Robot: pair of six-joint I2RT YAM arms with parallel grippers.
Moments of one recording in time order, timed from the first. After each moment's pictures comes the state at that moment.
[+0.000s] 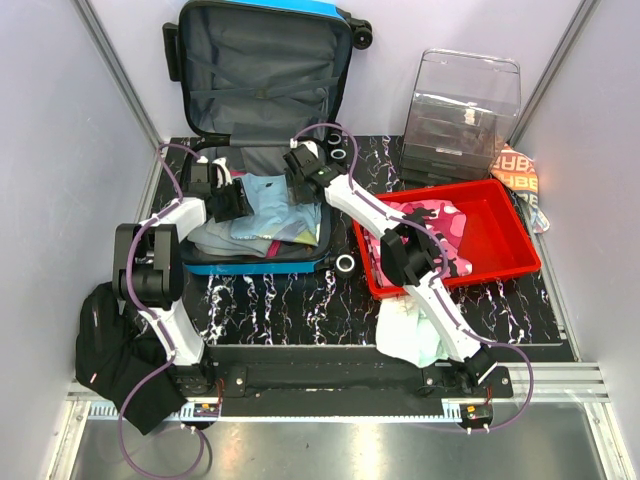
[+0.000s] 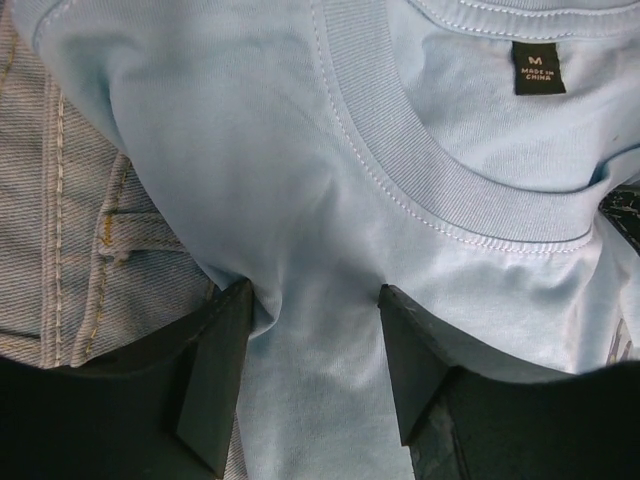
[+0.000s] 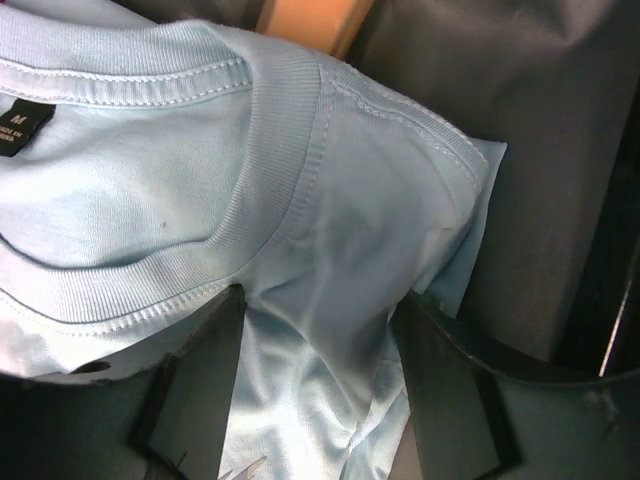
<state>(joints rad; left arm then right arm) -0.02 1.82 1.17 -0.20 0.24 -0.27 0.71 2.59 2.46 -0.74 0.27 0.38</state>
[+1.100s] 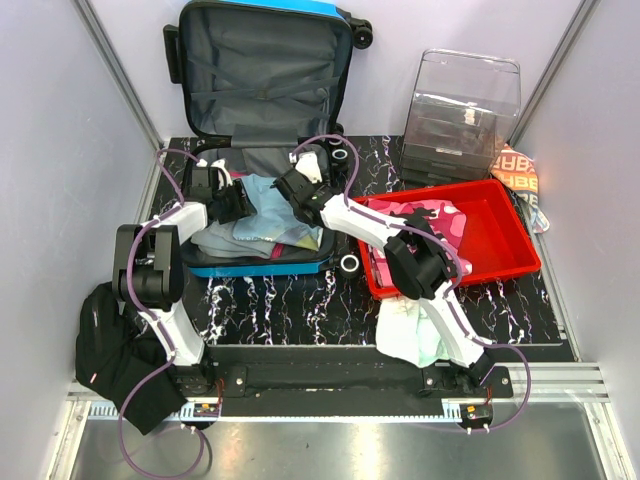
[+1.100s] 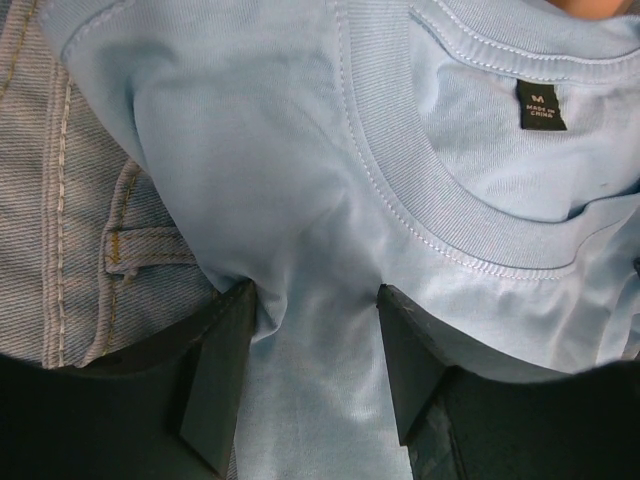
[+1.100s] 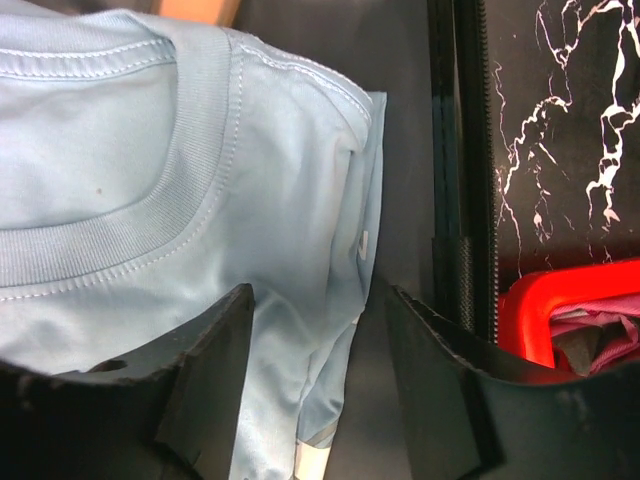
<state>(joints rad) -0.03 1.81 1.12 -0.11 0.26 -0.34 0.82 2.34 2.00 -0.50 0.70 0.40</state>
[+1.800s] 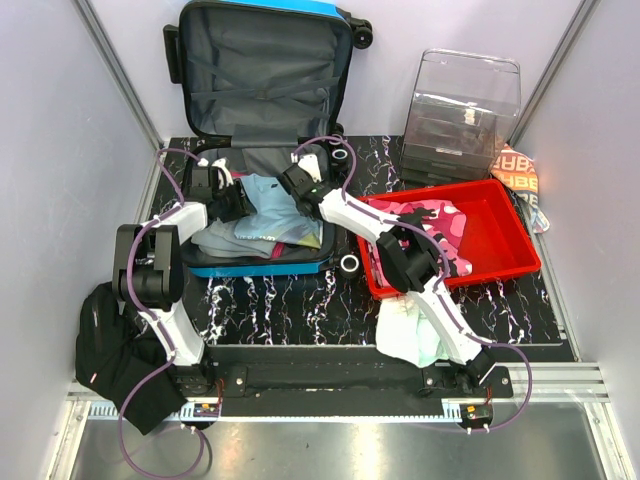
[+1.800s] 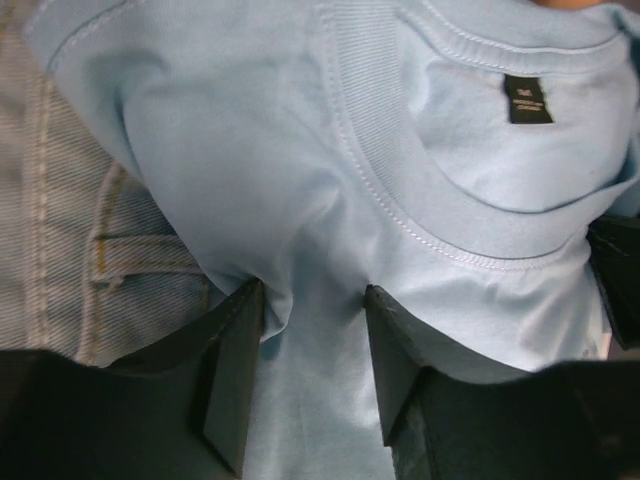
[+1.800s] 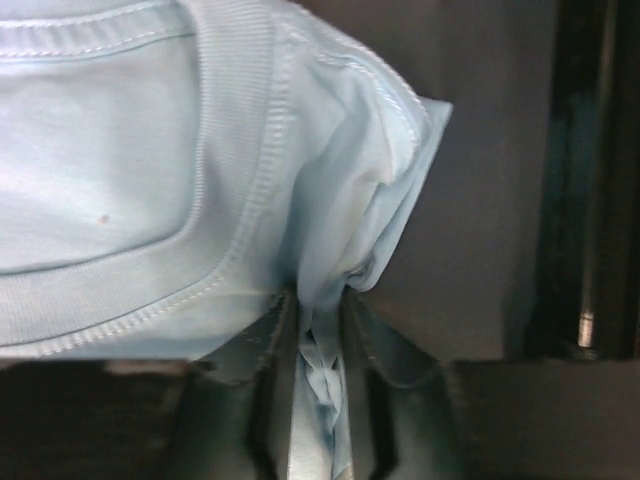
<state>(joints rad) -0.03 1.81 1.12 -0.11 0.28 -0.34 0.77 2.48 2.17 -0.60 0.55 0.42</state>
